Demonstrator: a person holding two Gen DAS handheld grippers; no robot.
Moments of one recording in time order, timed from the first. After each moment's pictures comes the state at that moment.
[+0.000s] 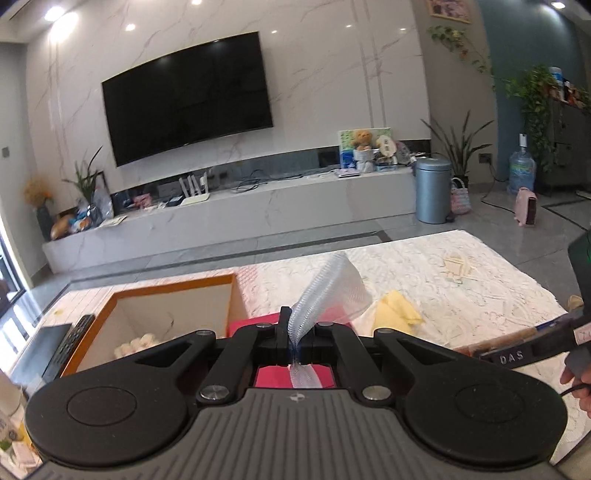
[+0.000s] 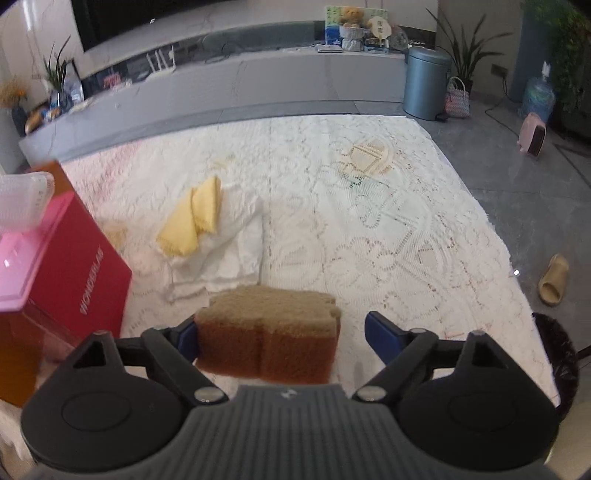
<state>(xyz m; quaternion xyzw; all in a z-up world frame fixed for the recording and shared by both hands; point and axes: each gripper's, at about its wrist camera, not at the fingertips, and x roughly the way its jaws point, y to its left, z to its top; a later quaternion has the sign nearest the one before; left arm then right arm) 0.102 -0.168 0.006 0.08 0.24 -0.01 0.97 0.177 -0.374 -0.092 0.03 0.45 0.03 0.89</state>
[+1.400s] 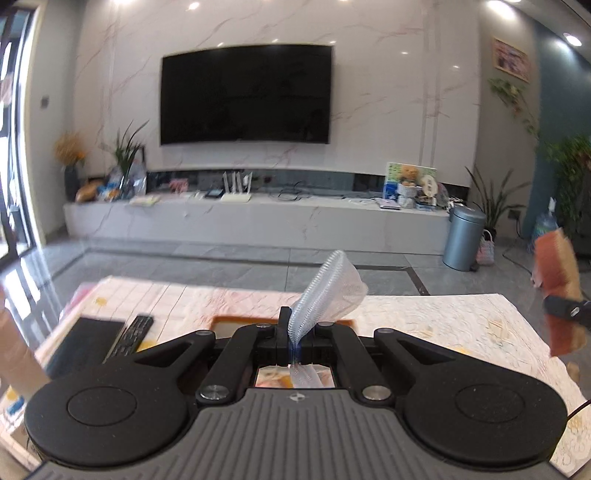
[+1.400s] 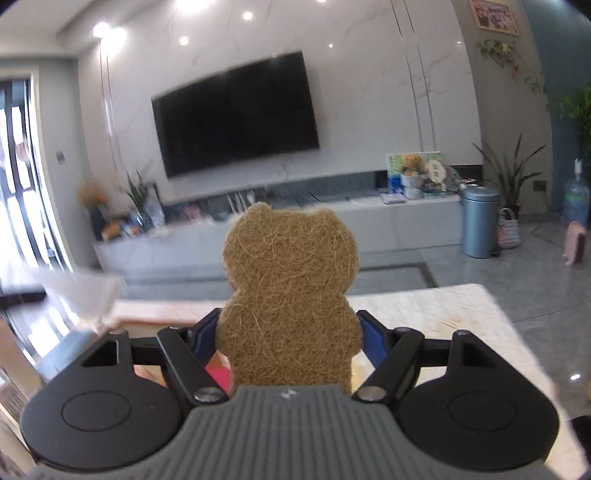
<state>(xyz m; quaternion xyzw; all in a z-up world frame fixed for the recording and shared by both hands) 0.104 0.008 0.078 -0.03 0.23 0.02 0.97 0.118 -0.285 0.059 0.11 0.19 0.13 0.97</state>
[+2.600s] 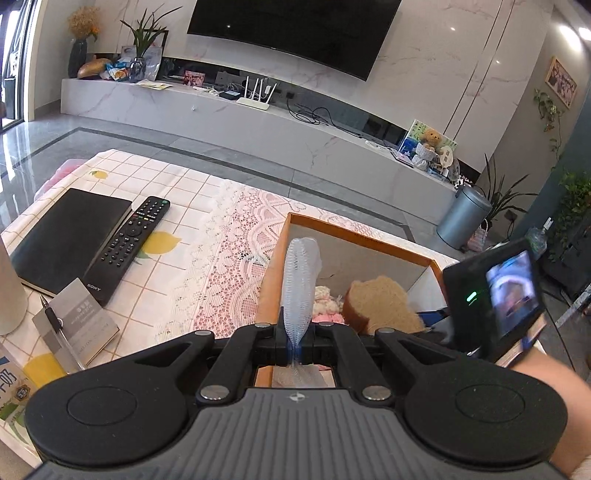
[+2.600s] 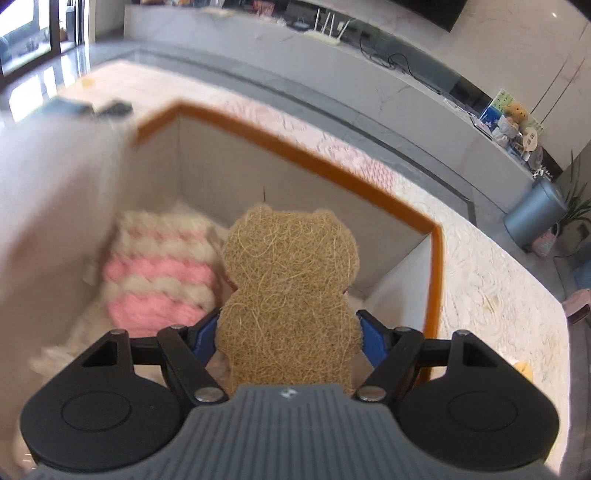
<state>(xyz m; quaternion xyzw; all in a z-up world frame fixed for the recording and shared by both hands) 0.141 0.145 -0.002 -0.16 0.34 -0.02 0.93 0.275 0.014 -0.083 -0.22 0.44 0.14 0.86</state>
